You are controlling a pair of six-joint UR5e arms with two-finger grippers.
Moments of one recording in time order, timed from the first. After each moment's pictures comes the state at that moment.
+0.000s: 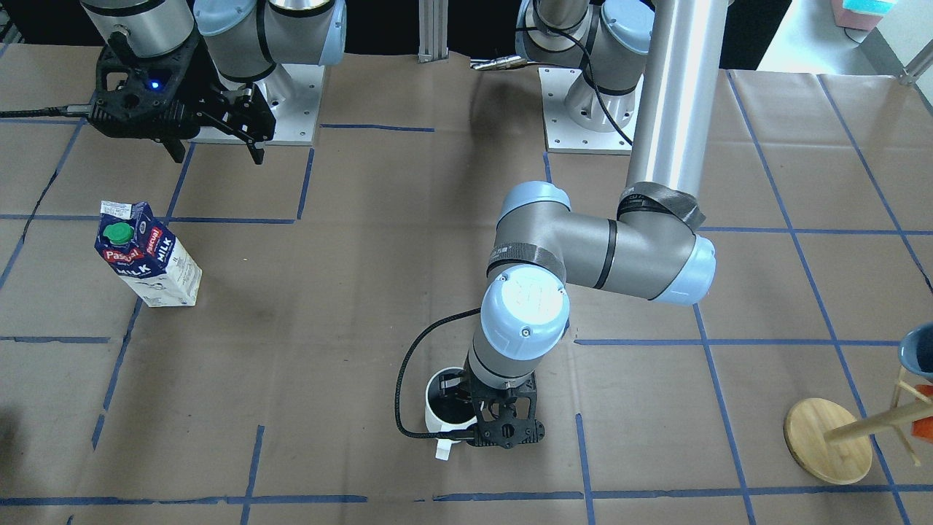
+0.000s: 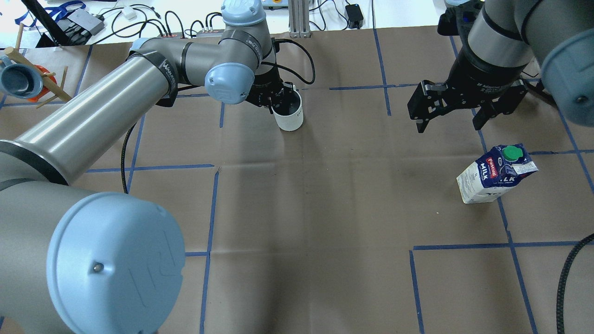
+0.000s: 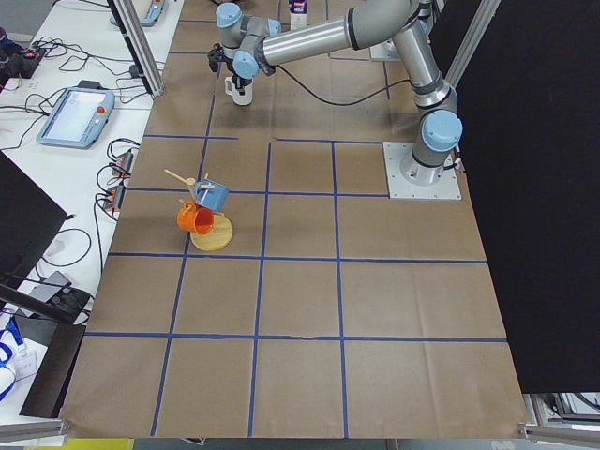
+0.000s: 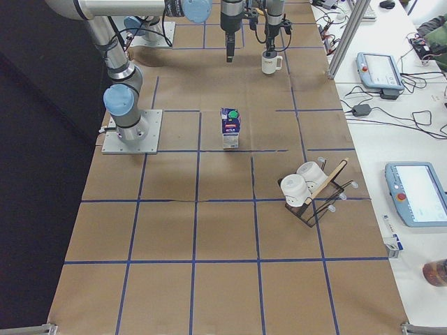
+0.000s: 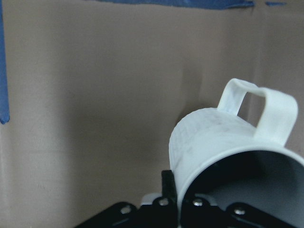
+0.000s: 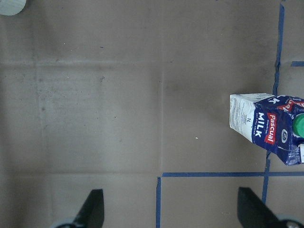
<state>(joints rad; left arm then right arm) -1.79 -2.23 -1.33 -1.14 1.52 -0.28 1.57 -1.66 1.65 -1.54 -1.57 -0.01</state>
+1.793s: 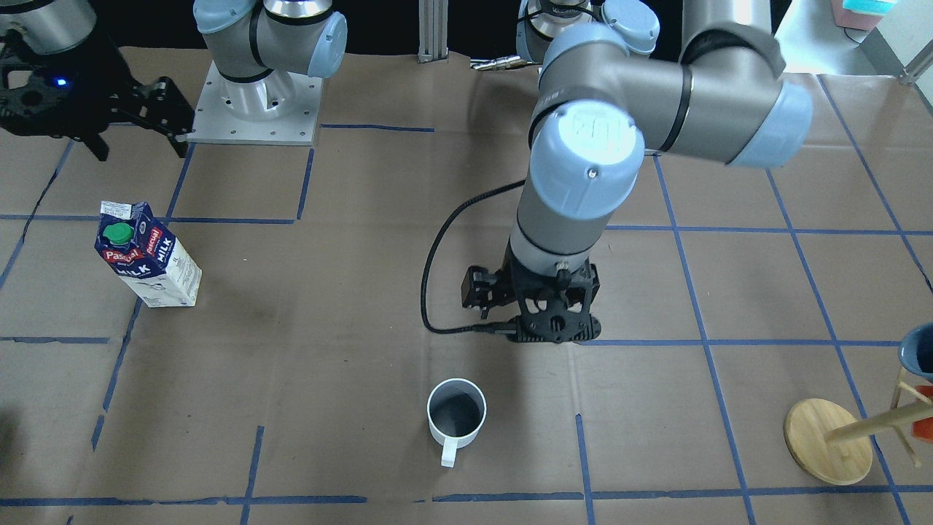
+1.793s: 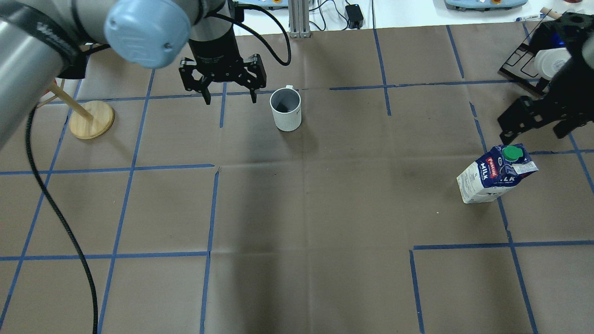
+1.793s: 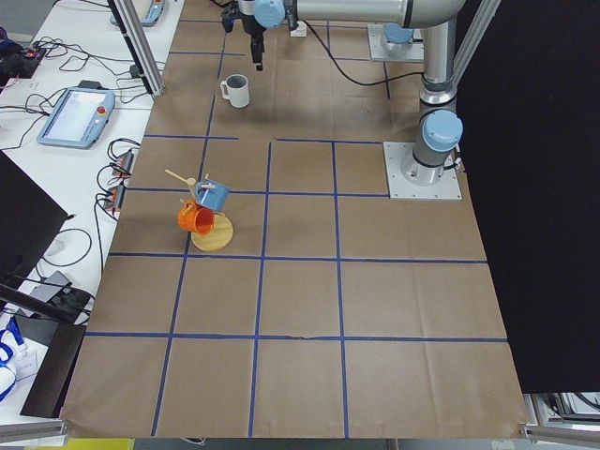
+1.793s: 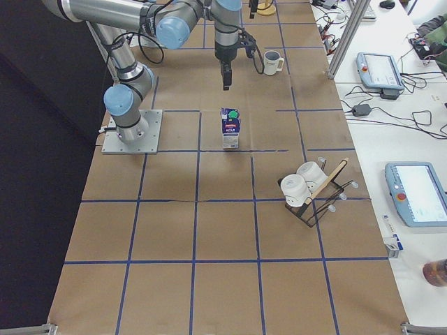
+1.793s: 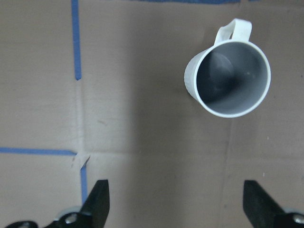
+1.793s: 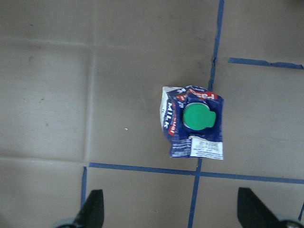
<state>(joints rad) -1.74 -1.80 -1.37 -1.64 1.58 -0.15 1.19 -1.76 1.79 -1.59 -1.57 -0.47</state>
